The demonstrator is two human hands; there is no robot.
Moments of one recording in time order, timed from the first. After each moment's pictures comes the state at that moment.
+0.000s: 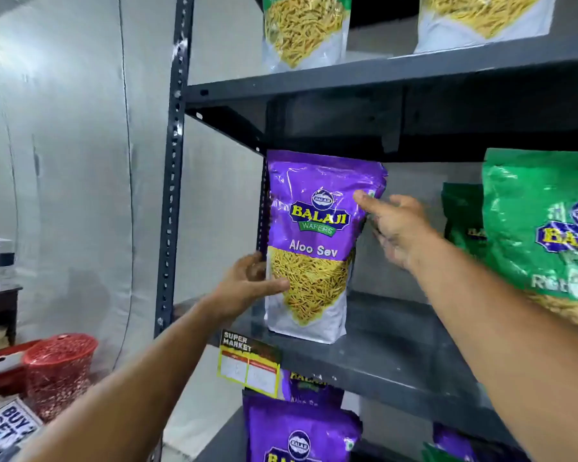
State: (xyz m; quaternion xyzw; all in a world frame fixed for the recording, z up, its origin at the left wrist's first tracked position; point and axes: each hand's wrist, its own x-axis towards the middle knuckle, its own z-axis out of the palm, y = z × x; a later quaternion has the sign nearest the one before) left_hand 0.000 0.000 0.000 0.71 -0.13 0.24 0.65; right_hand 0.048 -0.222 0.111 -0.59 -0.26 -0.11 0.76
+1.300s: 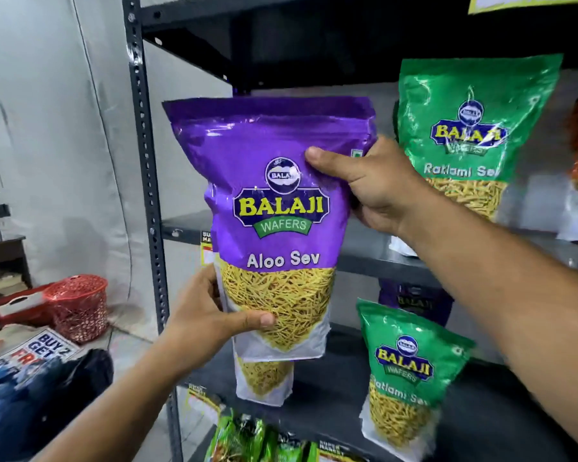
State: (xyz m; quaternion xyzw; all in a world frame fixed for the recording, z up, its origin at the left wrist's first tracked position) left_hand -0.193 -0.130 -0.100 0.71 -0.11 0.28 0.63; right_hand -0.096 -0.307 0.046 -0.56 -0.40 0.00 0.73
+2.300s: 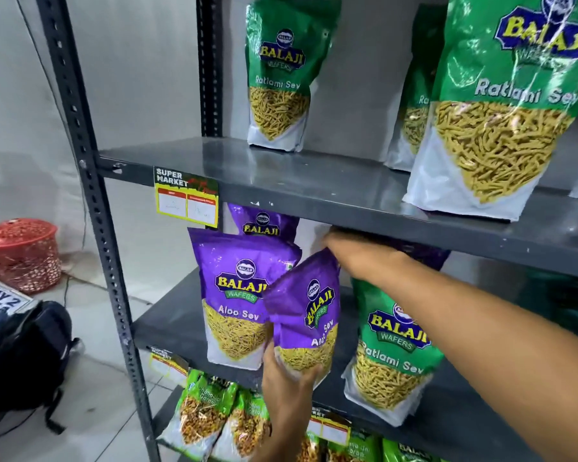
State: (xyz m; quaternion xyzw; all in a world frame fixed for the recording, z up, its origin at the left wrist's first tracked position) left_hand -0.060 -0.236 -0.351 0.68 0.26 0.24 0.64; right_hand 0.037 -0.301 -0.116 -0.96 -0.26 -0.09 0.01
